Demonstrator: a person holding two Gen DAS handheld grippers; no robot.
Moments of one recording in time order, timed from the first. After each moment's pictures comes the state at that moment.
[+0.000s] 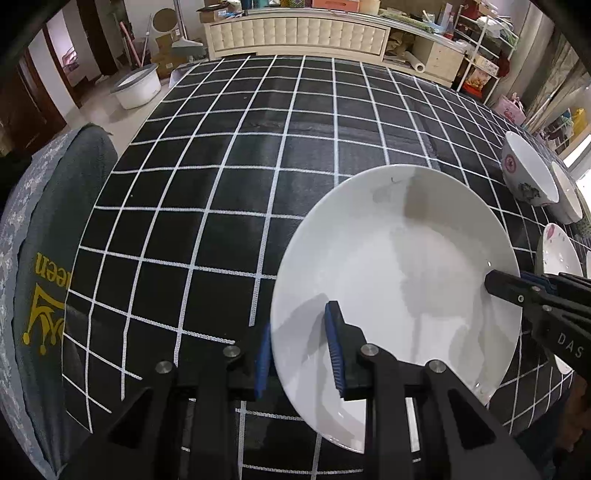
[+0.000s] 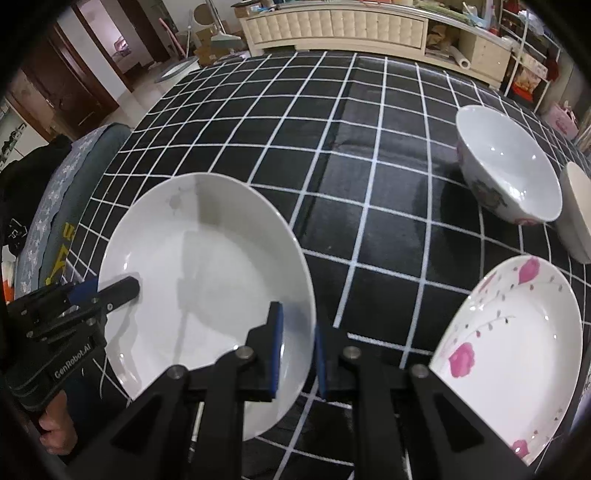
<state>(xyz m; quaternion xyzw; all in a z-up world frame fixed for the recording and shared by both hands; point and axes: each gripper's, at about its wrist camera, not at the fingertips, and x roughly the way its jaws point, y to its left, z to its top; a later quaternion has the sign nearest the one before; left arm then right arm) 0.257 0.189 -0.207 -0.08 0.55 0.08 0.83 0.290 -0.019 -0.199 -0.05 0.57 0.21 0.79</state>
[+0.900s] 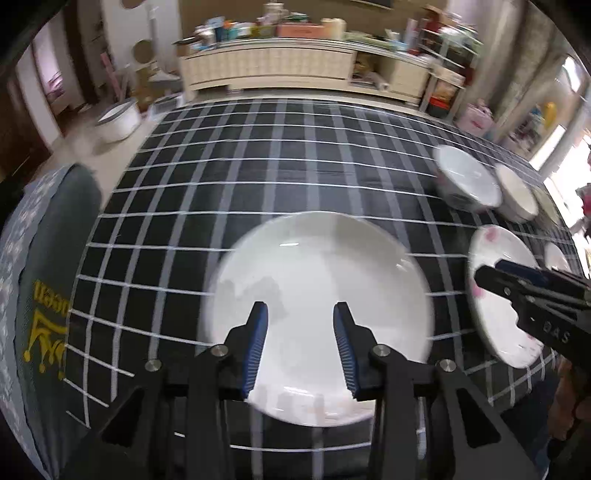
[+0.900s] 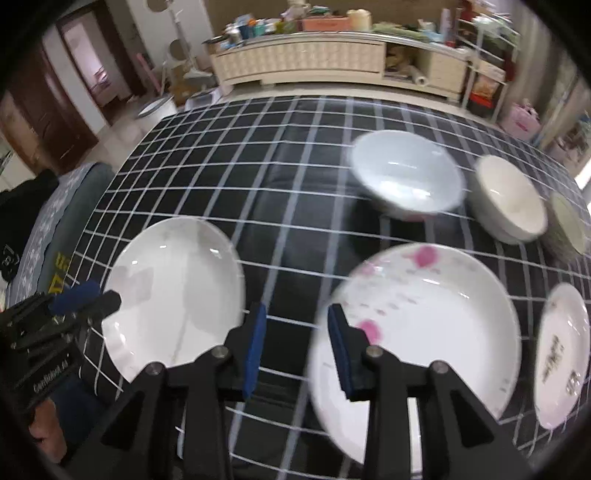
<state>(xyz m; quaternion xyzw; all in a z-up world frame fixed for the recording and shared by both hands) 0.239 0.122 -0.149 -0.05 0.51 0.02 0.86 0.269 -0.081 -0.152 -0.03 0.52 0.15 0.84</state>
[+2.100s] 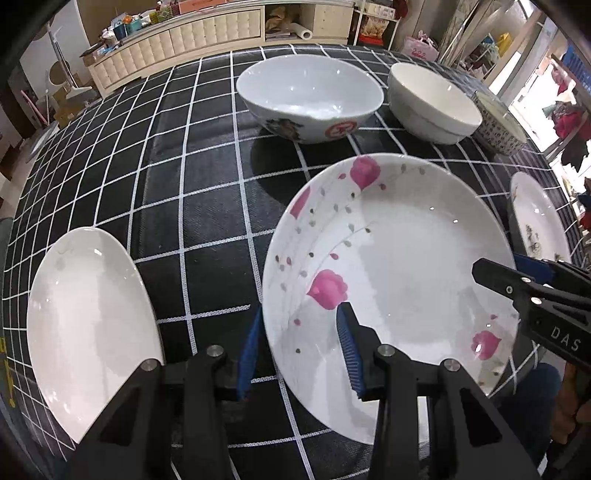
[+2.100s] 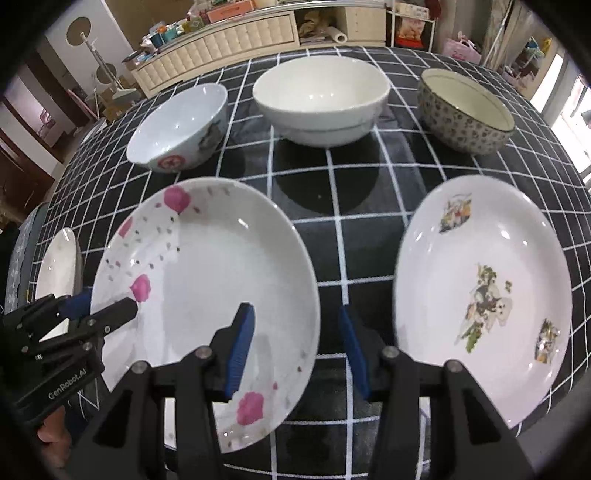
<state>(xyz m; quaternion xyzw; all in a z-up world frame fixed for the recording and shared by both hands) 0.307 -0.054 -0.205 0.01 0.57 -0.07 0.82 0.279 -0.254 -0.196 0.04 0.57 0.07 0.82</state>
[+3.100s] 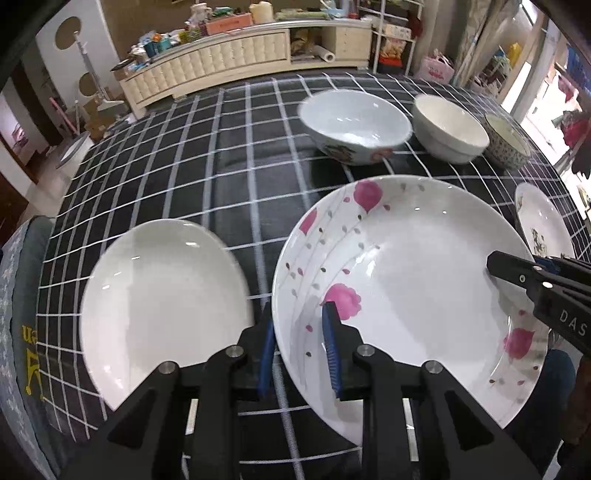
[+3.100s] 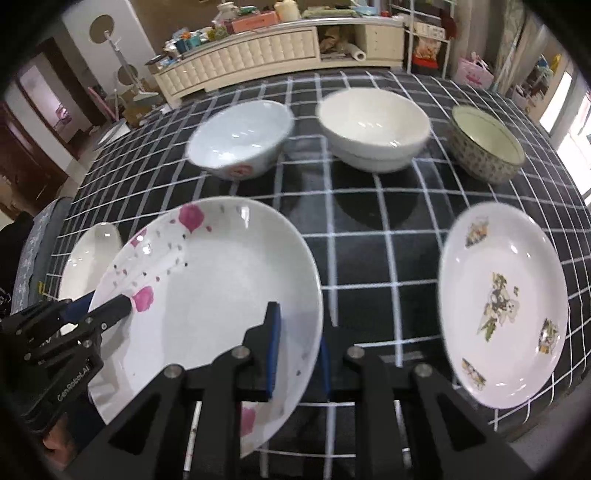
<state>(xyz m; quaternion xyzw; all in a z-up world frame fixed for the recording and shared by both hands) 0.267 -0.014 -0.165 0.03 0.53 -0.02 0.84 0.259 -0.208 -0.162 0.02 0.54 0.10 0.84</state>
